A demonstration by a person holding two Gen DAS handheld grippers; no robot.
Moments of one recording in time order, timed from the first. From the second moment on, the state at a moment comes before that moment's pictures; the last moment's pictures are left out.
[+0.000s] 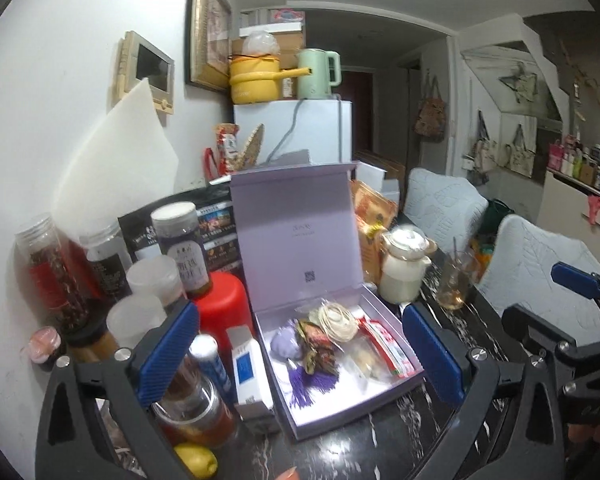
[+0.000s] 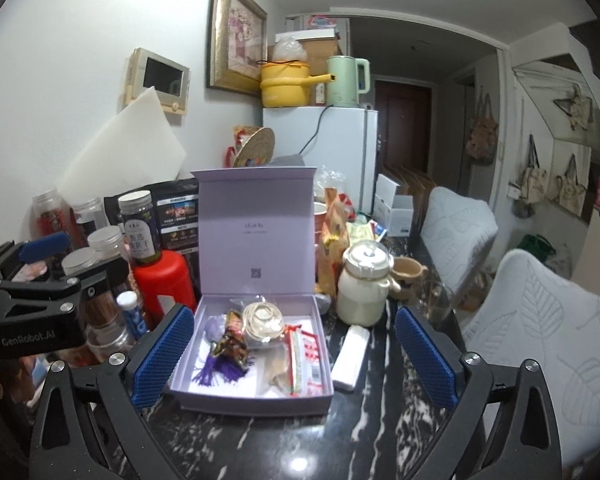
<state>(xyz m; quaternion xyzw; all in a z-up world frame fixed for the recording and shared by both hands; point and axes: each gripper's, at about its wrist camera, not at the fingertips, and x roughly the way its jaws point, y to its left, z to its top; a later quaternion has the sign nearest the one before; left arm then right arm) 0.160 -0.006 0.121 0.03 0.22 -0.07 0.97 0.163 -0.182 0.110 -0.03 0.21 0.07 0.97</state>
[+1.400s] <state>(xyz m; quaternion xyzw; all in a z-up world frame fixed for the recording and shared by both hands) 0.133 -0.009 0.064 0.02 0.29 -0.08 0.95 0.131 -0.183 0.048 -0.01 0.31 0.05 0.95</state>
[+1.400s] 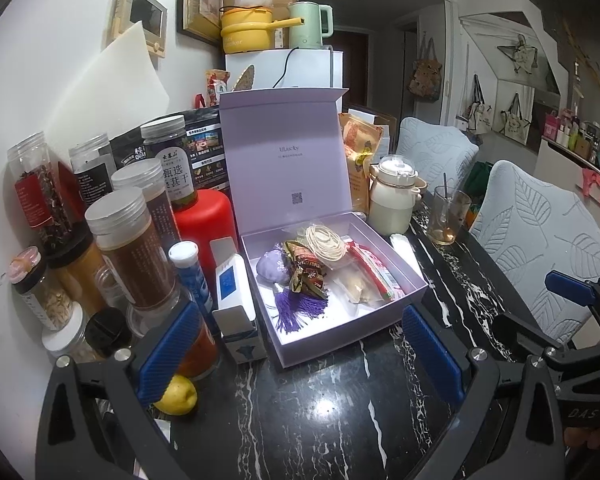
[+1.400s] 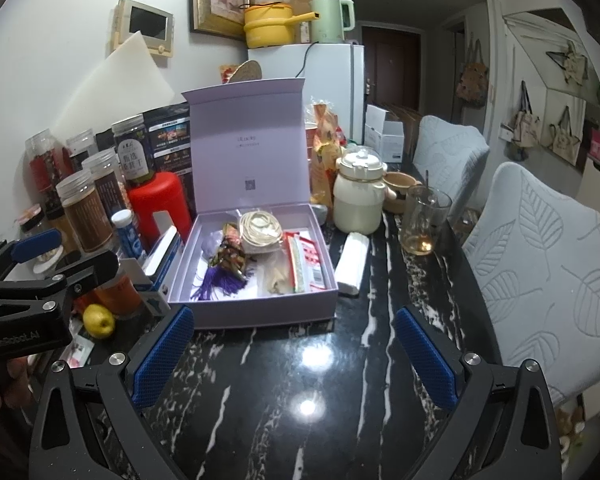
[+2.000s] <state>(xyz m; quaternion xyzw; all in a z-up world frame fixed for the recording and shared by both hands) 0.132 -0.015 0.059 0.03 0.31 -0.09 0.95 0.127 -0.188 0.044 -0.01 0.32 0.04 0.95</state>
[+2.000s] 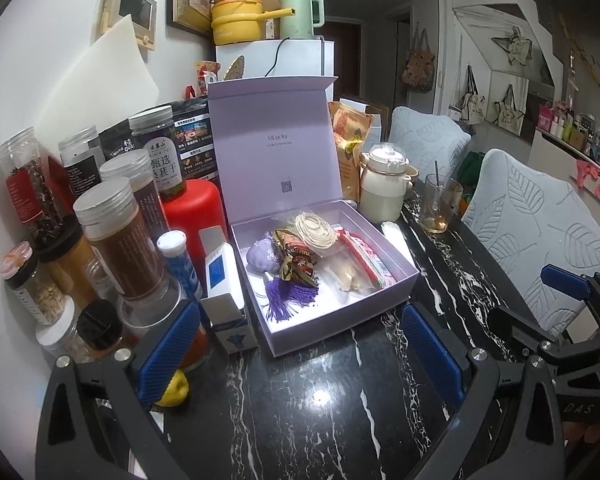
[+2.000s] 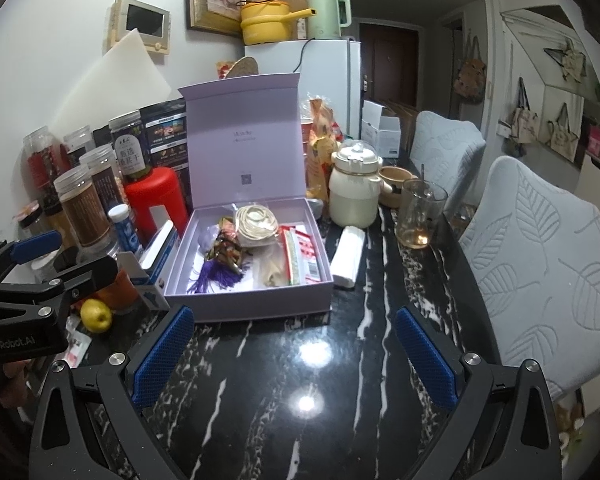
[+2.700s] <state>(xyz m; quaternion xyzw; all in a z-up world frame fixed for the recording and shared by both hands) 0.137 -0.022 0.053 0.04 0.32 -0.09 0.94 0.129 -0.194 0.038 -0.01 0.33 0.03 0.94</state>
